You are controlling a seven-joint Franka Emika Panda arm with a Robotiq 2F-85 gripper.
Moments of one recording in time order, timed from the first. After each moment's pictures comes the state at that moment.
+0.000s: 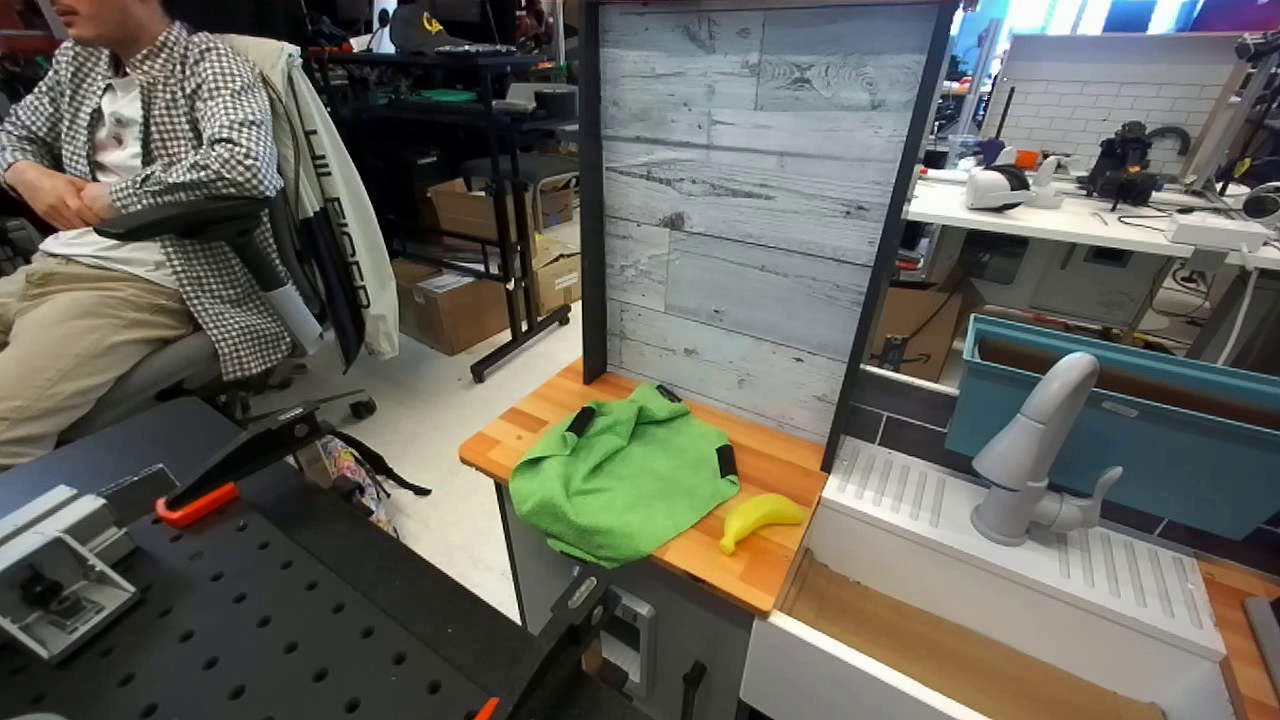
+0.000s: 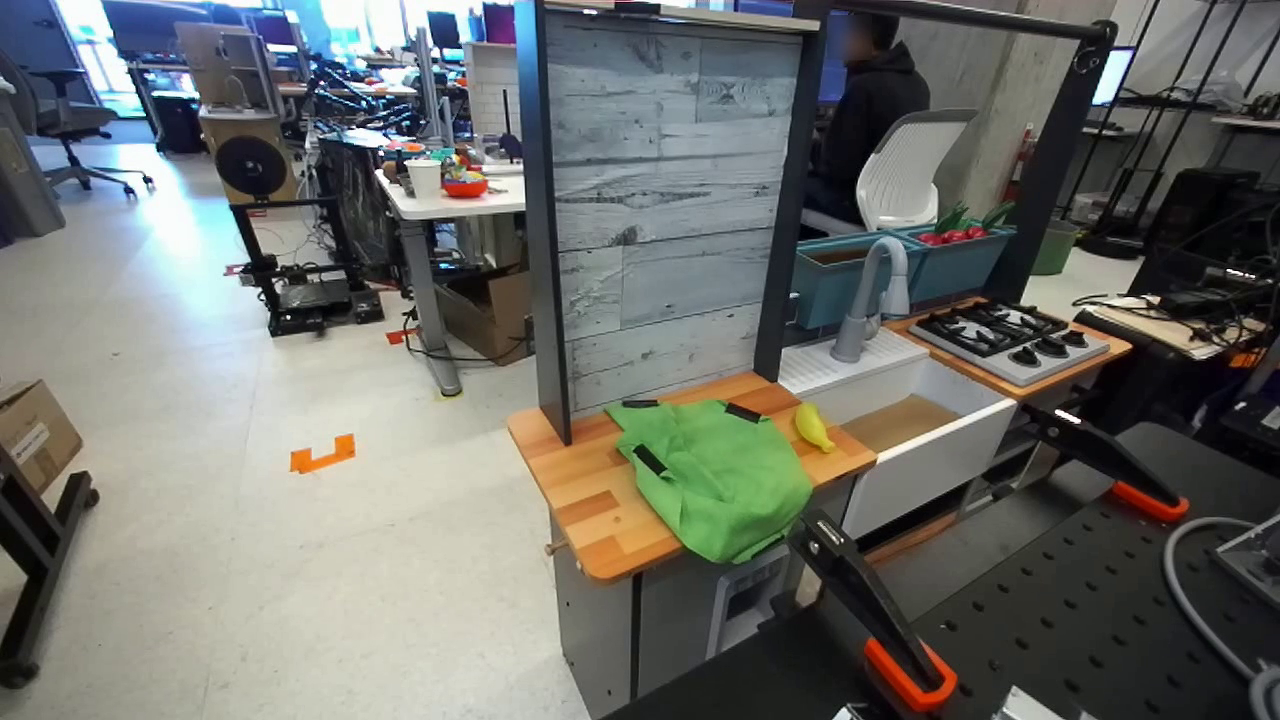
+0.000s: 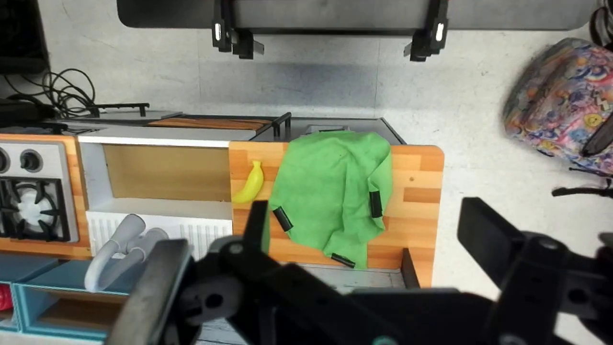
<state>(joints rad) 0.03 -0.20 0.14 -2.24 -0.13 1.95 0.16</state>
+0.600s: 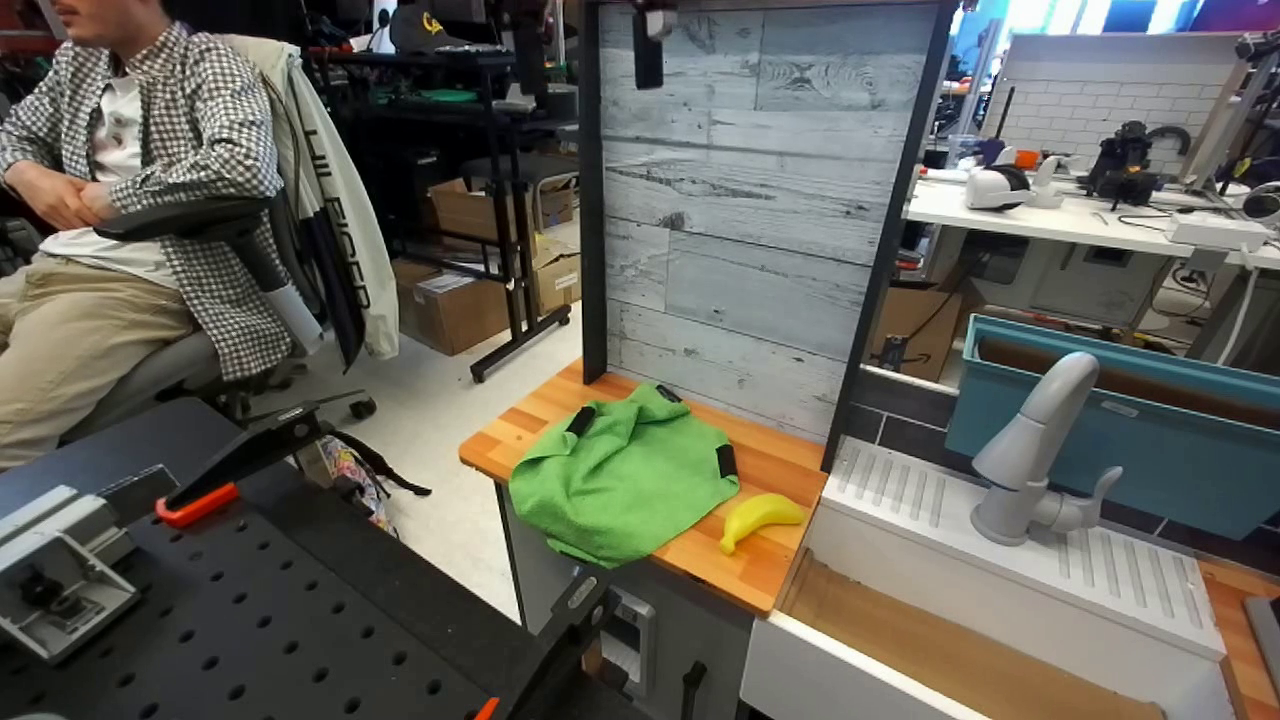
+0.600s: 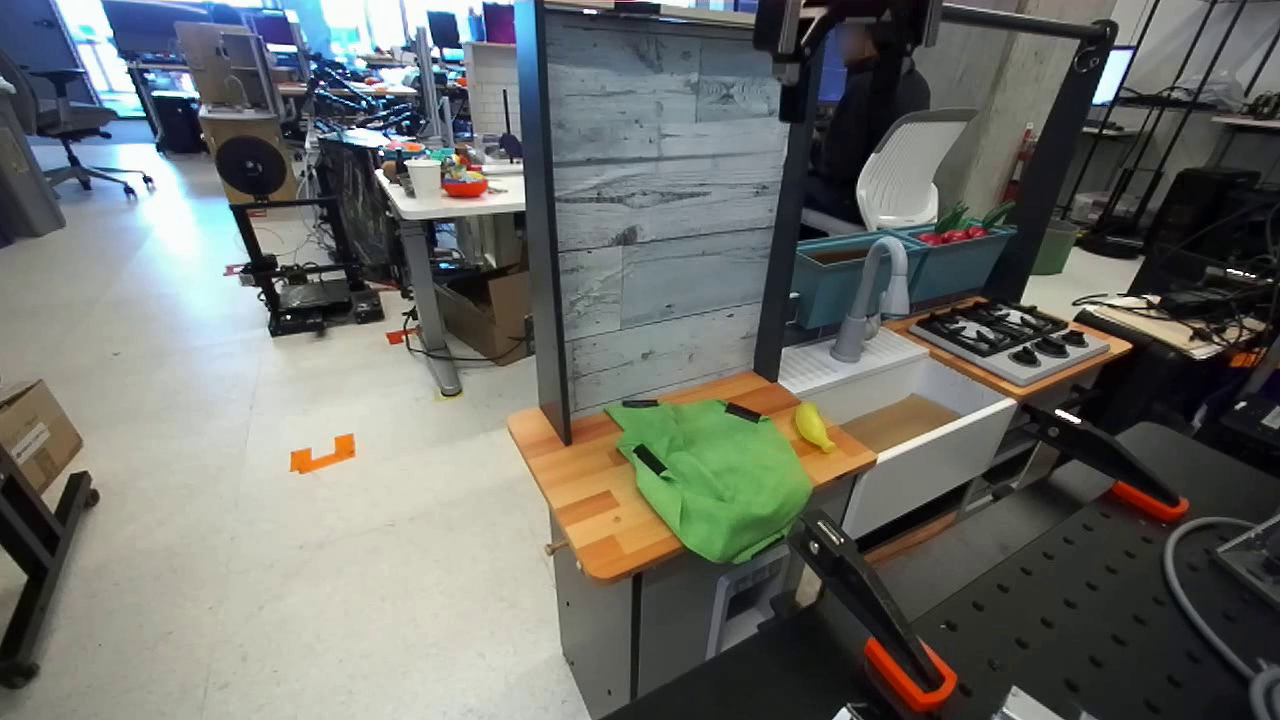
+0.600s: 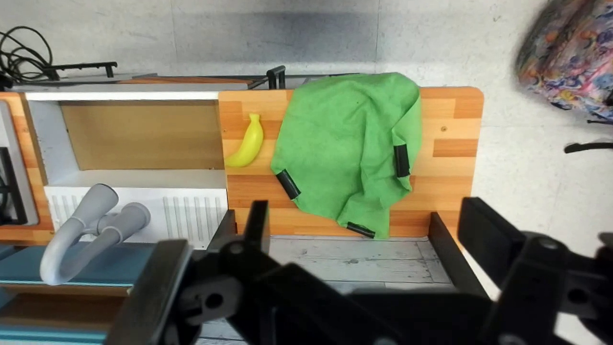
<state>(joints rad) 0.01 0.07 0.04 -2.20 -0.13 2.26 0.08</state>
